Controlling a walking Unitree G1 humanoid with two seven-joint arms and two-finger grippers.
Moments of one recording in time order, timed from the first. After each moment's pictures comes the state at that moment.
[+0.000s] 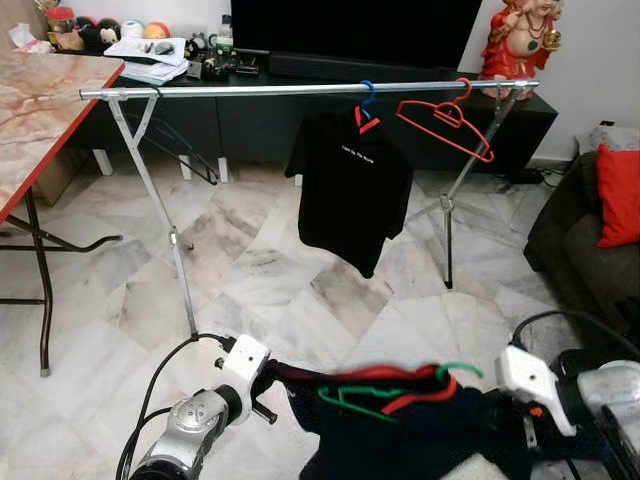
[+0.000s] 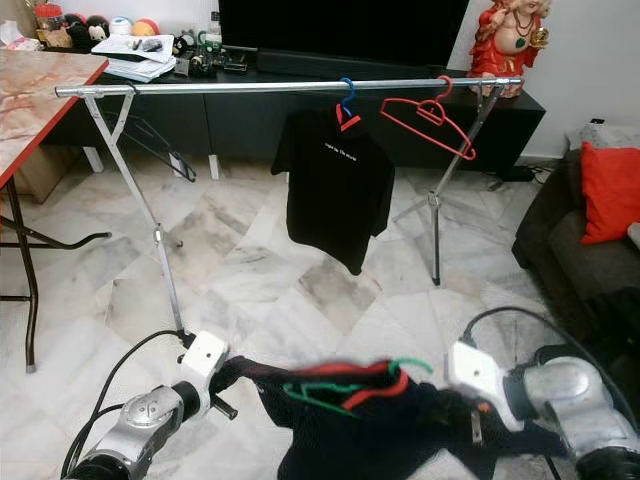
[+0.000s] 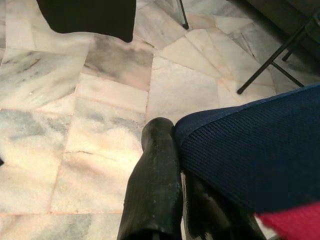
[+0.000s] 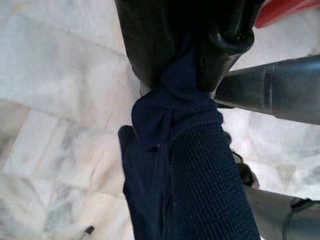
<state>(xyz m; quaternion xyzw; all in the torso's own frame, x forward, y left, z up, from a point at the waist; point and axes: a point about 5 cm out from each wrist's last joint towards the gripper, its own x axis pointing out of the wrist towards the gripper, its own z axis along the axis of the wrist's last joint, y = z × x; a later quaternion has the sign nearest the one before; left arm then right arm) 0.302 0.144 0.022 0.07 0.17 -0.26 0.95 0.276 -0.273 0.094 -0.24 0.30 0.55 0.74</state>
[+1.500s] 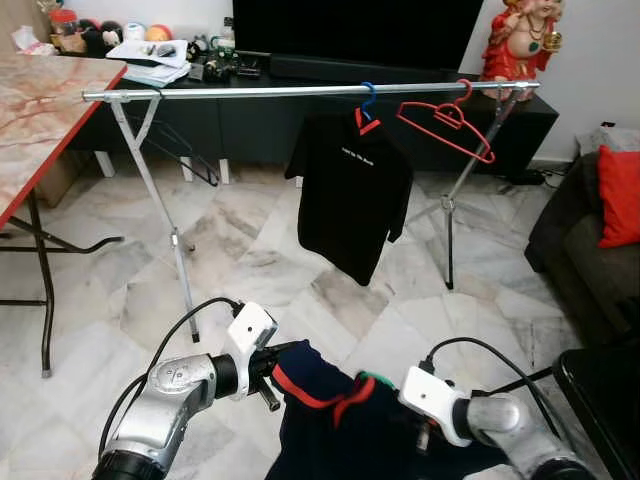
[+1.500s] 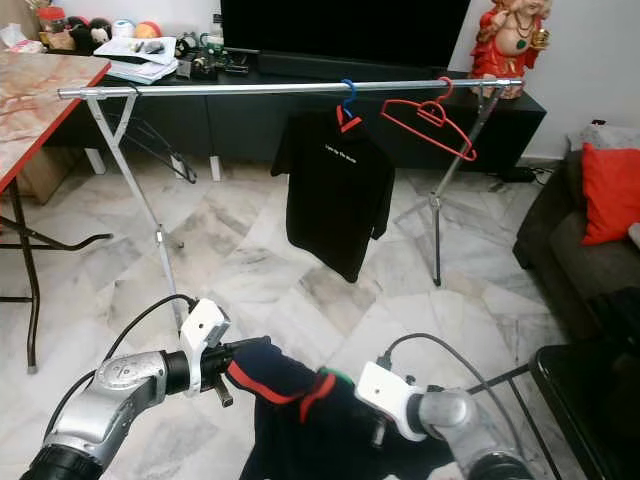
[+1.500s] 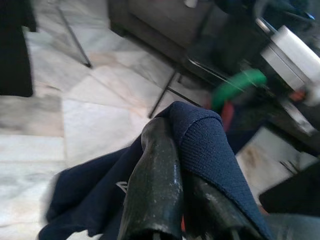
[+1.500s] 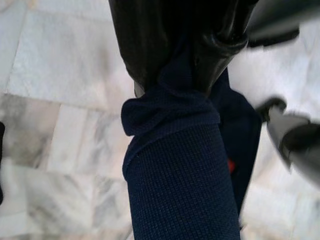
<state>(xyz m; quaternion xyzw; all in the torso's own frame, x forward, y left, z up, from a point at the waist) 0.289 0.129 0.097 0.02 0.13 -0.49 0.86 0.297 -0.174 0.024 -0.25 0.26 0.44 0.82</state>
